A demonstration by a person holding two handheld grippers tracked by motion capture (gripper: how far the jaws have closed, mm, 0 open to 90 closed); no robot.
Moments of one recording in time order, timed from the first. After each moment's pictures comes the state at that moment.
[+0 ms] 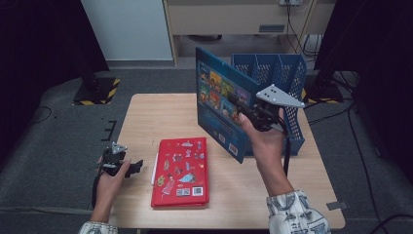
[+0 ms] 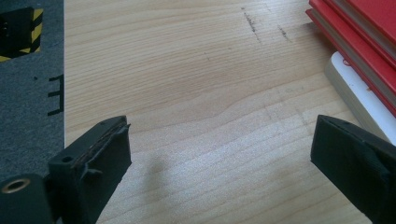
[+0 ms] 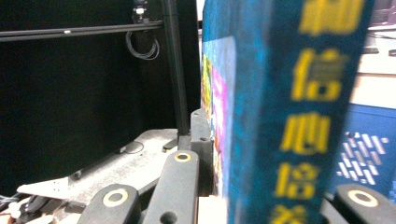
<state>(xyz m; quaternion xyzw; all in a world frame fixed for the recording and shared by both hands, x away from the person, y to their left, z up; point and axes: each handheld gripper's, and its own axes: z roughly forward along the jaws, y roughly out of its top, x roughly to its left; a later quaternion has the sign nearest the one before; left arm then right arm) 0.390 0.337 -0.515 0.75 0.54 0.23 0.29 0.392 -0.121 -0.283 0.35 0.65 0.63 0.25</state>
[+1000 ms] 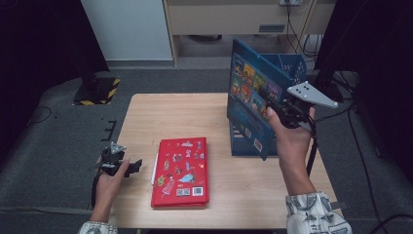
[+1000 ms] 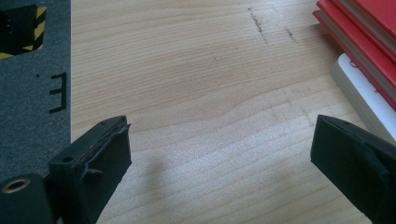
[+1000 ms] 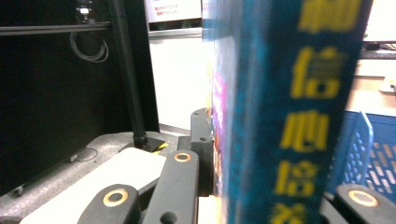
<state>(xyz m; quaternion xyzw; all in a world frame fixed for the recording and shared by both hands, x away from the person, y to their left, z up) 0.390 0.339 -0.515 0.75 0.55 0.23 0.29 0.390 -0.177 -0.273 0.40 0.62 0.59 0.32</state>
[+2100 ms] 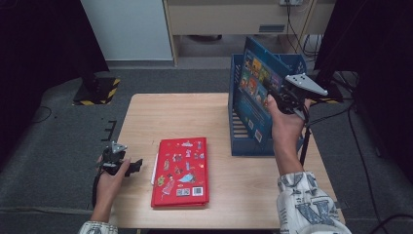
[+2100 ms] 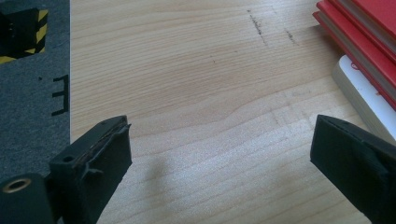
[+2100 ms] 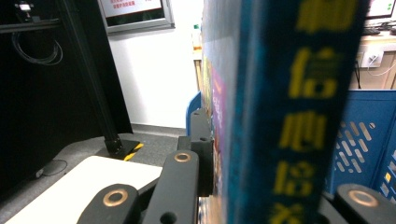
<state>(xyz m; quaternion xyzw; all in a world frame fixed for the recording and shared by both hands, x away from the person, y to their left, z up) 0.393 0.337 -0.515 0.75 0.54 0.24 0.28 0.447 -0.185 -0.296 0.47 0.59 0.57 0.34</state>
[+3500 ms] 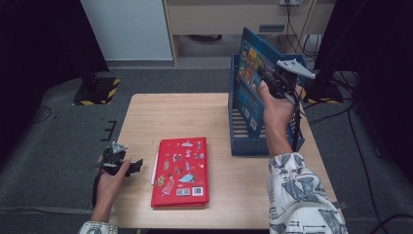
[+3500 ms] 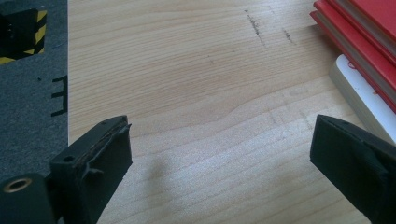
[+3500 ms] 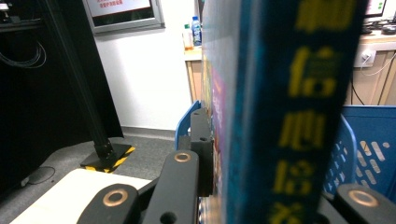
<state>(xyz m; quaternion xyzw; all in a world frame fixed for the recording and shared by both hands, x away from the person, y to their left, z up) 0.392 0.337 -0.515 0.75 0.54 0.24 0.28 0.490 -0.170 -0.288 0.48 0.59 0.56 0.34</state>
